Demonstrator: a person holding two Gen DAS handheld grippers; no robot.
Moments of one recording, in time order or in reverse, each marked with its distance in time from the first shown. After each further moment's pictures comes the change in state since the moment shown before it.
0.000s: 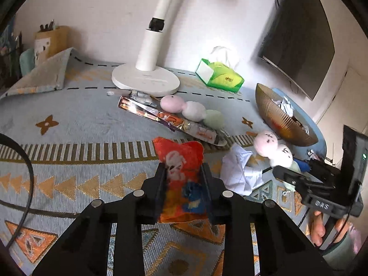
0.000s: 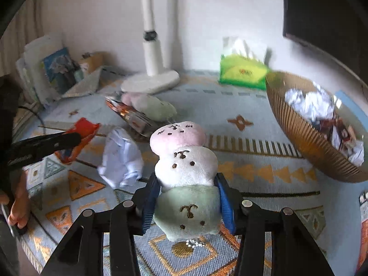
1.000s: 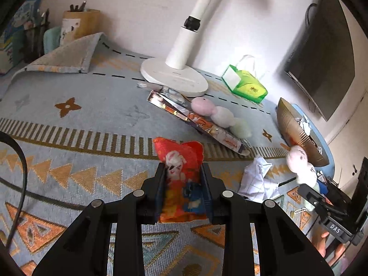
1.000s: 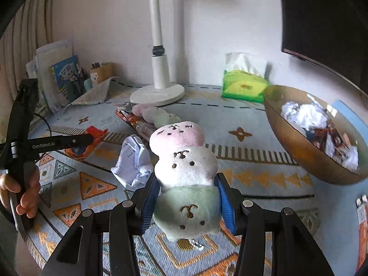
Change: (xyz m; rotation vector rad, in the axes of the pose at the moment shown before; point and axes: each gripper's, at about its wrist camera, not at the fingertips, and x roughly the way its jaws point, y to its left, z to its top) left arm 0.001 0.027 0.000 -0.143 -0.001 0.081; right arm -0.020 -0.001 -0.006 0.005 -0.062 0.002
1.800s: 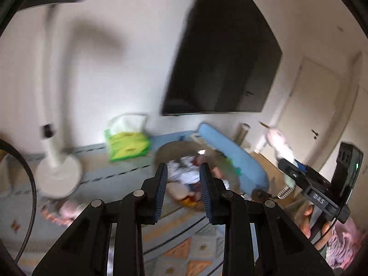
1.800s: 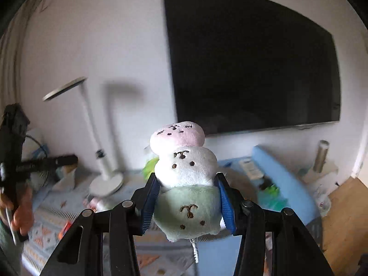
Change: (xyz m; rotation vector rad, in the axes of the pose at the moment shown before) left arm -0.050 -0.257 0.108 0.355 -0.093 -0.337; right arm -0.186 -0.149 0.077 0.215 -0.343 -0.221
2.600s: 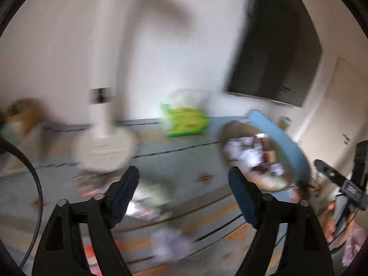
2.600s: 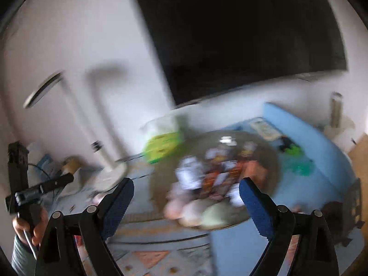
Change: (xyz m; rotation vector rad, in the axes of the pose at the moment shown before) left arm -0.038 0.101 -0.058 -0.113 0.054 0.286; right arm 0.054 -0.006 -0.041 0.145 0.160 0.127
